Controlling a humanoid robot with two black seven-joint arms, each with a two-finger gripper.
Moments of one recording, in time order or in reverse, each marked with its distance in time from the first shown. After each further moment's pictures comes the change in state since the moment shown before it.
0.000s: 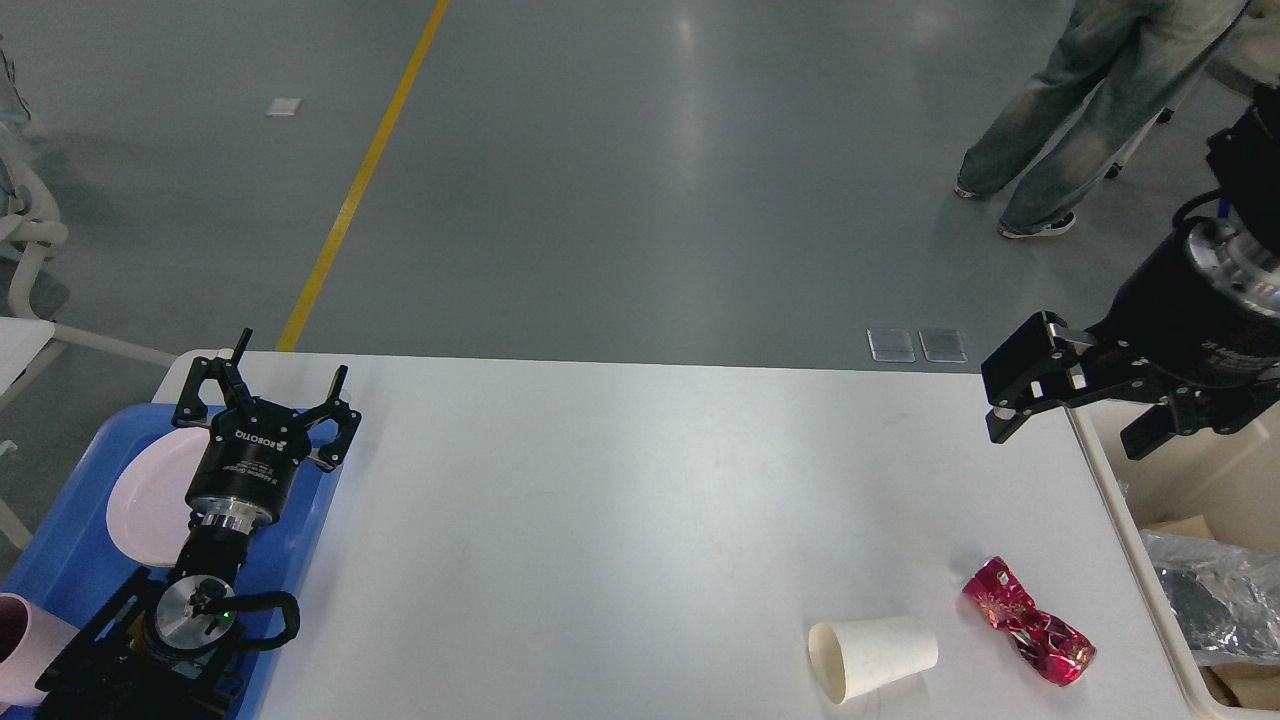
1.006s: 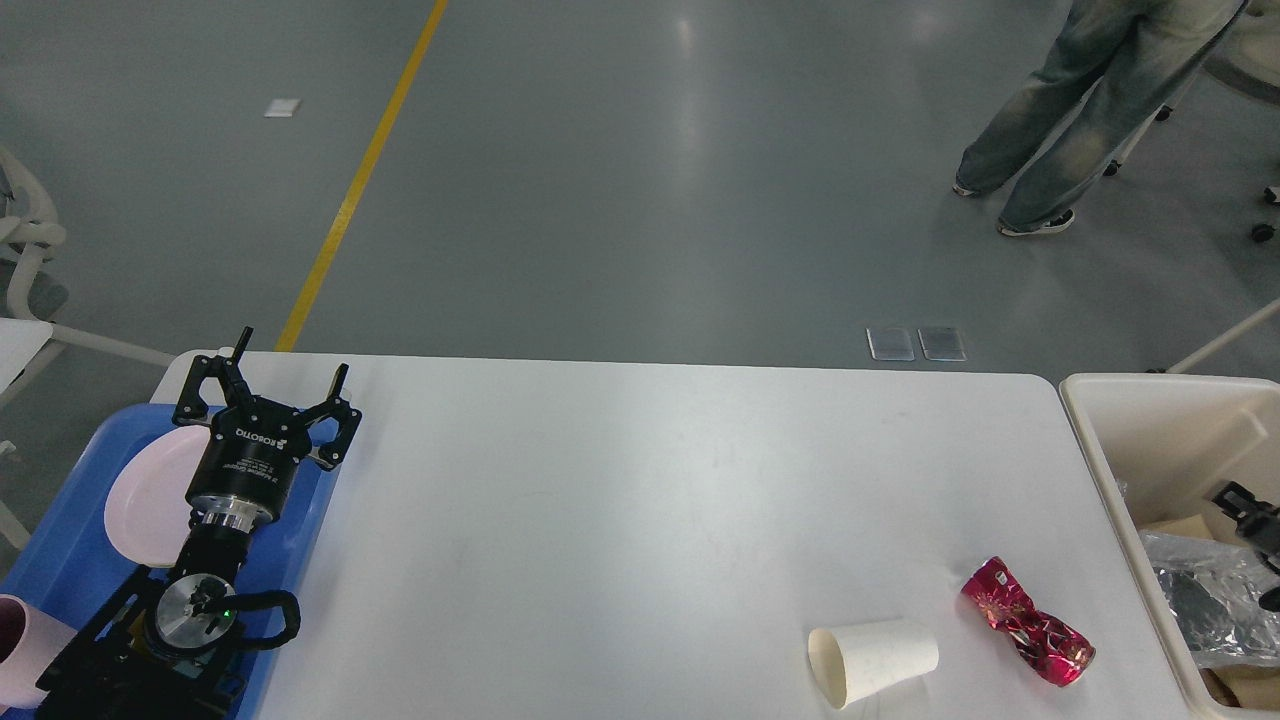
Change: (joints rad) left arm -0.002 0.000 0.000 -0.001 0.000 0.000 0.001; right arm -1.563 -0.042 0.351 -1.200 0.084 -0.848 0.021
